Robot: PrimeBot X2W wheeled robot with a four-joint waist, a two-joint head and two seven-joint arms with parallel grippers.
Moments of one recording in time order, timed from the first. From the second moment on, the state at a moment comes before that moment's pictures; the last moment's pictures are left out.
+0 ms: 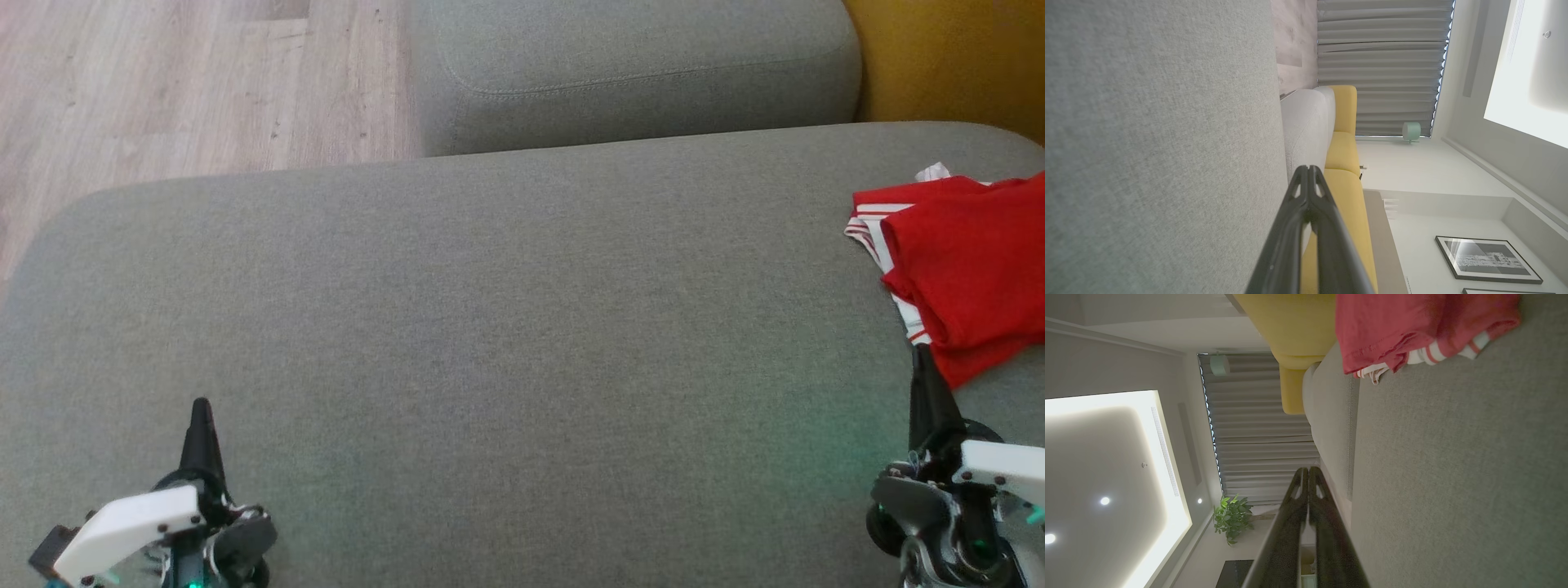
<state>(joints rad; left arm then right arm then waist) -0.06 0.06 0.05 0.27 -1.64 -0.12 0.08 -0.05 -0.06 -0.11 0.28 1.63 0.12 0.09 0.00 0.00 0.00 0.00</state>
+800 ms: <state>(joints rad) -0.06 0.06 0.06 0.27 -1.64 -0.12 0.09 -0.05 -0.06 -0.12 0.28 1.63 0.12 0.09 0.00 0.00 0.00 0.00</state>
